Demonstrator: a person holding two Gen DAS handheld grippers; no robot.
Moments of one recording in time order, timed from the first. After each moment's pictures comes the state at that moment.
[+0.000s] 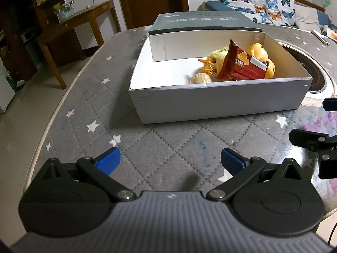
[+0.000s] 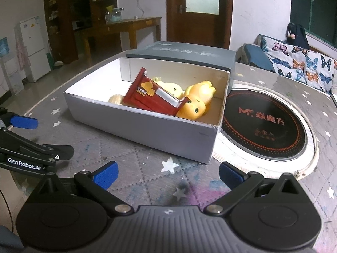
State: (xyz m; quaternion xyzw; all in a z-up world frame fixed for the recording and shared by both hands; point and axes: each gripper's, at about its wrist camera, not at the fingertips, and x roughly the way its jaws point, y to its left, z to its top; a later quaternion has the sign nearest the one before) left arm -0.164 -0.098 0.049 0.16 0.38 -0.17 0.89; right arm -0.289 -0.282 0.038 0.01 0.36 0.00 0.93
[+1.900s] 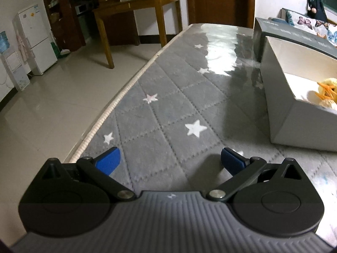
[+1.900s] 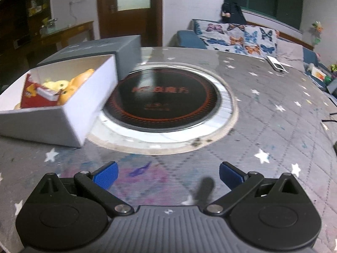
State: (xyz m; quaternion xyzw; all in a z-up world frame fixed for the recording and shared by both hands) left arm -0.081 0.012 0.020 0.07 0.38 -0.02 0.92; right arm -0.321 -0.405 0.006 0.07 0.36 -0.17 0.91
